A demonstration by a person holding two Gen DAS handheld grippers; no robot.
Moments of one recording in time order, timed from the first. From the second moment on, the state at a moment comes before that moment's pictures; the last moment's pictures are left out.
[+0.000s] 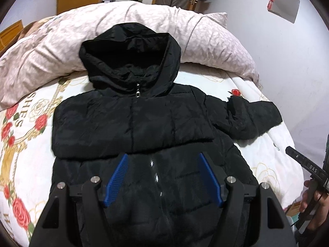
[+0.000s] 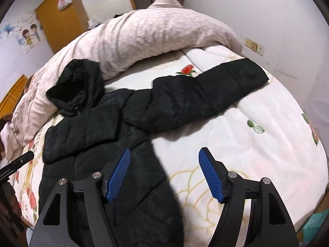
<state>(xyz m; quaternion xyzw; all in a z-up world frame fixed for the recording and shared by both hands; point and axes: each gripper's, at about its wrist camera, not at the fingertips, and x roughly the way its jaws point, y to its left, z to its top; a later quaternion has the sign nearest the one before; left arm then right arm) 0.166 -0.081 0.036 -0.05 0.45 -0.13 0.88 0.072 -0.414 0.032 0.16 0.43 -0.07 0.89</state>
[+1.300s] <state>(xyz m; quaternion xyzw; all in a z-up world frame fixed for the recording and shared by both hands) 0.290 -0.143 -0.036 -0.02 0.44 -0.14 0.89 0.189 -0.577 -0.007 0.25 0.34 -0.18 0.89</state>
